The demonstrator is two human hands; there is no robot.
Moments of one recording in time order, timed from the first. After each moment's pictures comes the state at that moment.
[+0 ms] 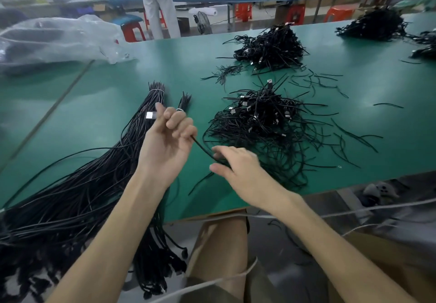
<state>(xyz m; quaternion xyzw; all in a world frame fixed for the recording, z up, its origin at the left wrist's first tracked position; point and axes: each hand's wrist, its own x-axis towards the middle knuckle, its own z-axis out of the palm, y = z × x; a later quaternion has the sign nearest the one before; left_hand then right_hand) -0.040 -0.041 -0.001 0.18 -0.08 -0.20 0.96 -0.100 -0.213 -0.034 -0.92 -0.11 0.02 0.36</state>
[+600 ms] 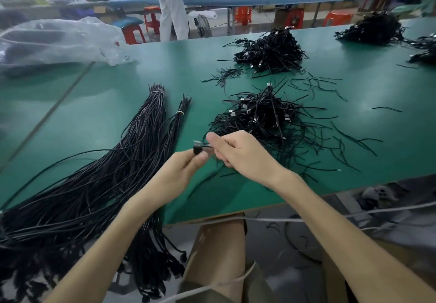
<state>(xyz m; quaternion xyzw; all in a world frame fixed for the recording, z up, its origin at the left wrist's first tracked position) -0.055 -0.022 -0.044 0.81 -0.26 -0.09 0.52 -0.076 -0.214 -0.008 -0.84 -0.16 -0.01 0.52</state>
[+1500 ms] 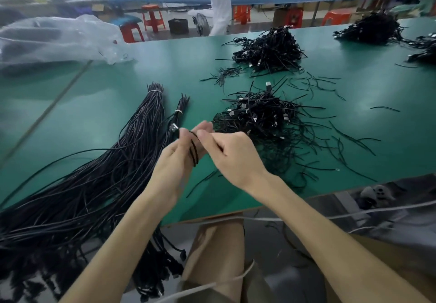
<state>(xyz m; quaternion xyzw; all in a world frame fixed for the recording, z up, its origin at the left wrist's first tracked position) -0.058 -0.042 -0.039 0.62 -0.13 -0.07 0.77 -0.072 -0.194 -0.020 -0.87 -0.18 -0.20 0.41</state>
